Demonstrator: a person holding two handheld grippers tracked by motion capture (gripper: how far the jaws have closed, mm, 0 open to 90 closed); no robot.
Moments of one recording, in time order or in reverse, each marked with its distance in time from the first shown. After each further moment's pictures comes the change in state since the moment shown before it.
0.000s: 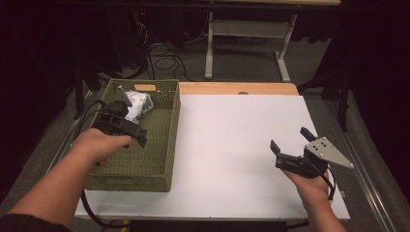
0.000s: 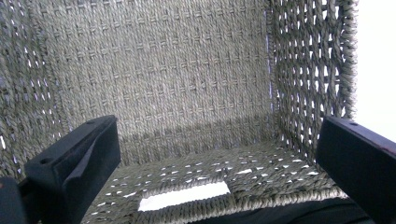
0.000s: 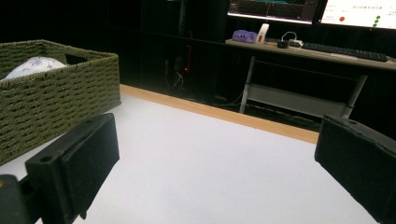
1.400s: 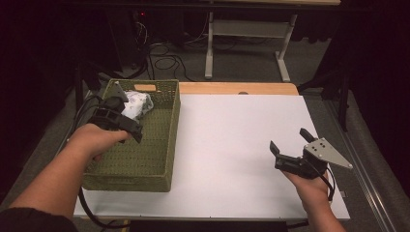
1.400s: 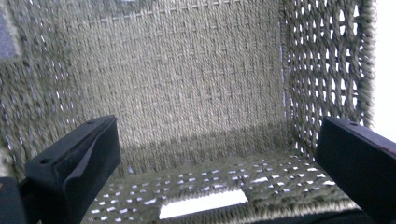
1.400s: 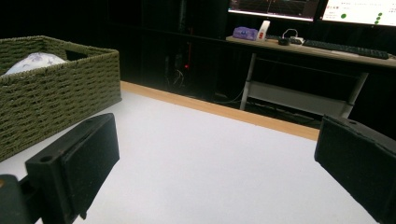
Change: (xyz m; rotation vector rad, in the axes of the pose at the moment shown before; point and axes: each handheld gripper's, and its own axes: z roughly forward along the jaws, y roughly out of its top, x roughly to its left) left arm 0.013 0.013 -0.001 -0.010 0.040 0.012; right arm 0.001 -0.002 0.000 0.011 0.001 0.001
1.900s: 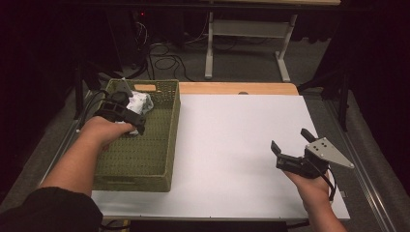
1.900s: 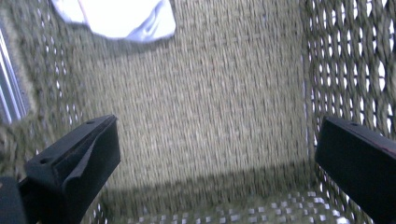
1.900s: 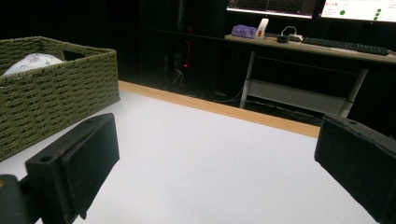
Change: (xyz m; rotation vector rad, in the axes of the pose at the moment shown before) left arm 0.010 0.036 0.027 -0.021 0.028 0.006; right arm -0.004 -0.002 0.000 0.006 -0.001 0.011
